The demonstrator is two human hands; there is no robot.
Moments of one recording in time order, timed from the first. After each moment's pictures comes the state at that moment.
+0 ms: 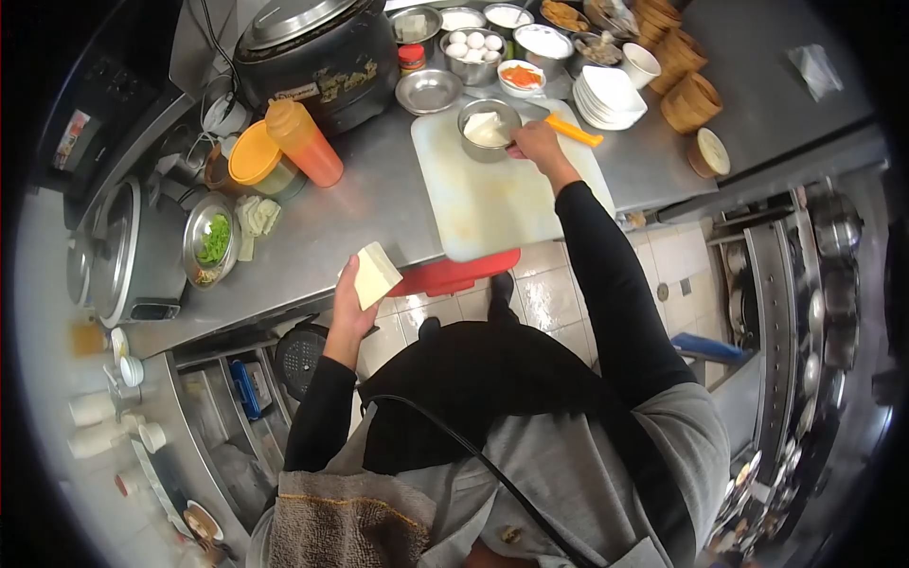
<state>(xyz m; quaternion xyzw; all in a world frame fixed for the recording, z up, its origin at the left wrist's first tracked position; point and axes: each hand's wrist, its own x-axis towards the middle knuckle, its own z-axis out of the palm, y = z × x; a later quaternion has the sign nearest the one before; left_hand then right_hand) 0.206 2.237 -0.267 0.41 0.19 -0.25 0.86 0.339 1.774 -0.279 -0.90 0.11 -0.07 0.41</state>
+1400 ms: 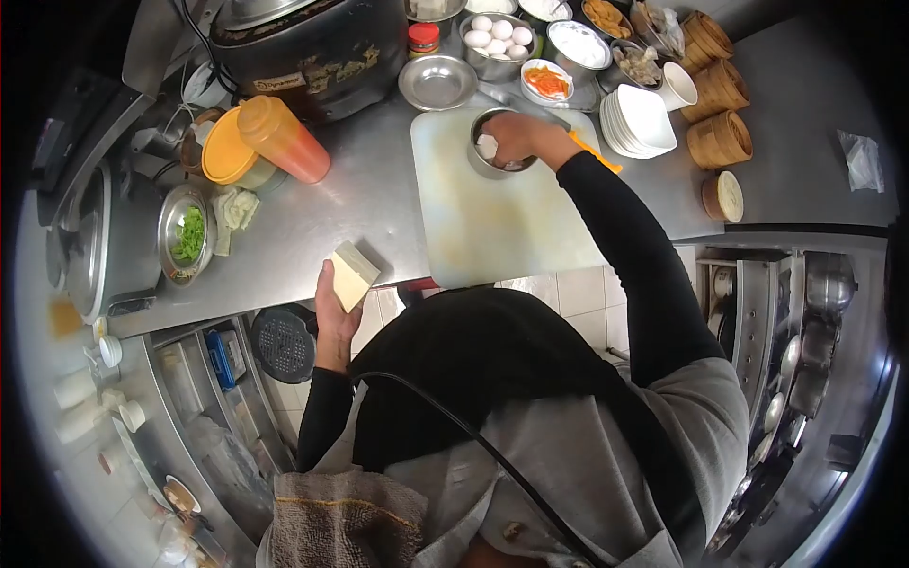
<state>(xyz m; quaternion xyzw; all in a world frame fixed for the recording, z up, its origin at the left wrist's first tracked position) 0.234 2.217 -0.286 0.37 0.28 -0.19 0.87 0.421 1.810 -0.194 -0.94 -0.17 0.28 0.07</state>
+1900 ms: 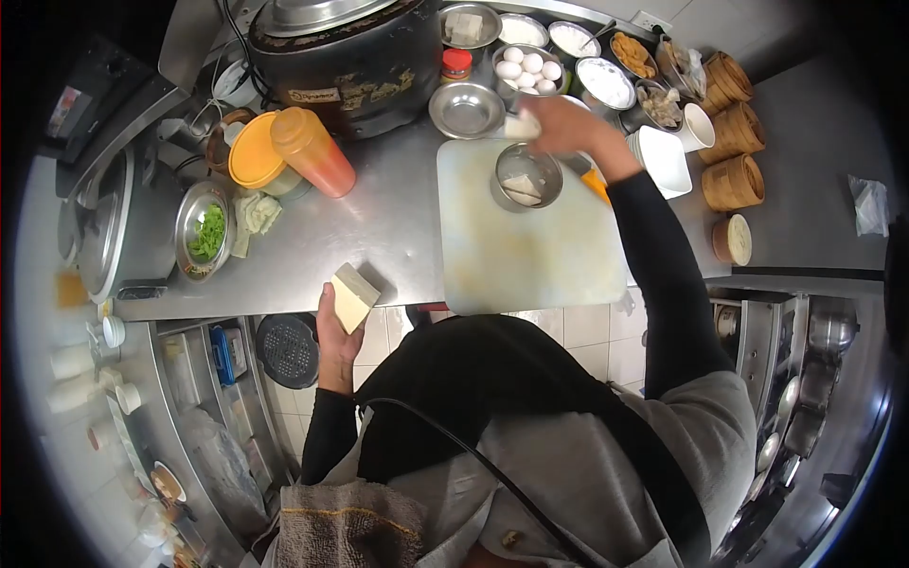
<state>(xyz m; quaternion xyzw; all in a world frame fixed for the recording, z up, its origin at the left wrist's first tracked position) 0.227 2.228 -0.262 0.34 0.29 -0.12 0.89 0.448 1.798 -0.108 -0.96 -0.20 0.12 0.15</state>
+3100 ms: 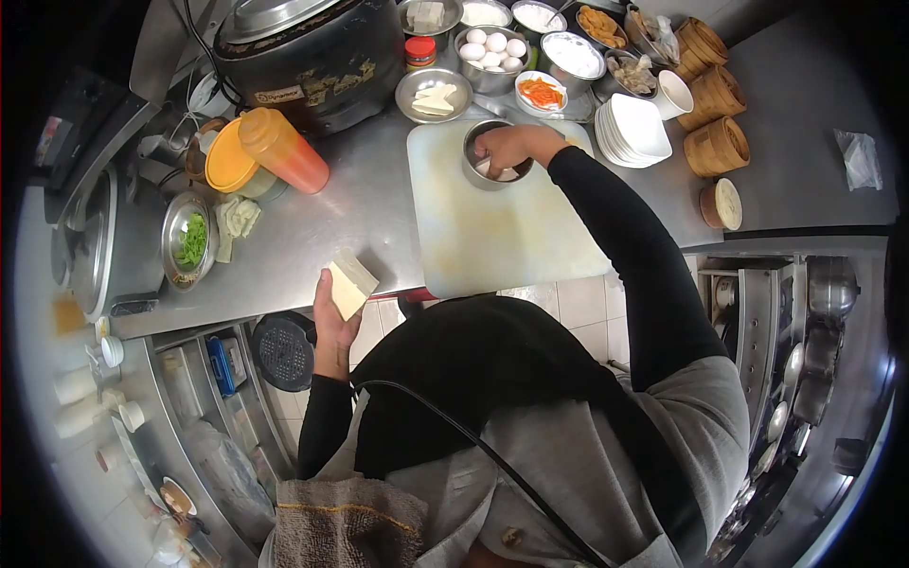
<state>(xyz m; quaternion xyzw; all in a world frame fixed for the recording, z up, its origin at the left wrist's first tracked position) 0.229 2.210 -0.277 0.34 0.26 -0.16 0.89 0.437 1.802 -0.199 -0.90 -0.15 0.39 0.10</state>
